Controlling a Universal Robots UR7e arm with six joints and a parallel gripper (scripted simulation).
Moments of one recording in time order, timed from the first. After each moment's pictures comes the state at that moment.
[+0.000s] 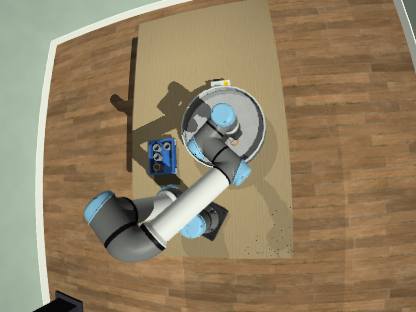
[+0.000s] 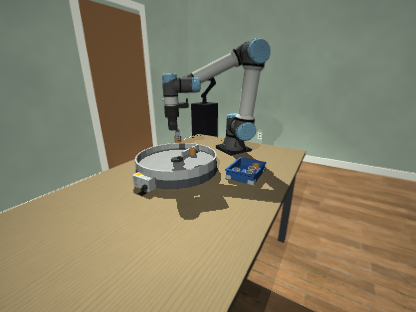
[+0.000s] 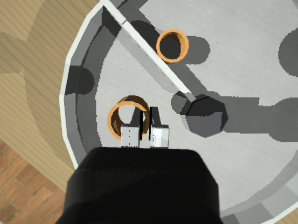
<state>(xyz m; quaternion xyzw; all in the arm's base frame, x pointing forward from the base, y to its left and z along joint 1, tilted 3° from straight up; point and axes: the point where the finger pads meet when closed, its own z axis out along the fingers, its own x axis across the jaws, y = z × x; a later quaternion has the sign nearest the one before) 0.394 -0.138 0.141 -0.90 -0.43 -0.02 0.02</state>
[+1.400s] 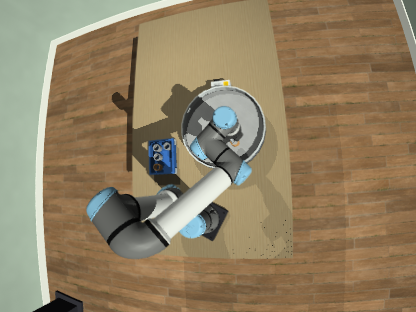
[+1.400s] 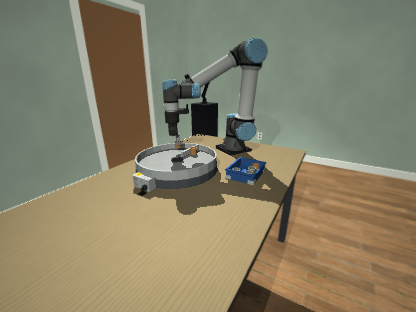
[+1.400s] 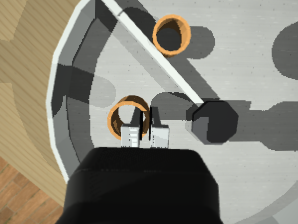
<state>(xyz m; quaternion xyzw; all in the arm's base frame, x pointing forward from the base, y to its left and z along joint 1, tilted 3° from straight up) 0.394 -0.137 0.111 -0.90 -0.43 -0.02 0.02</state>
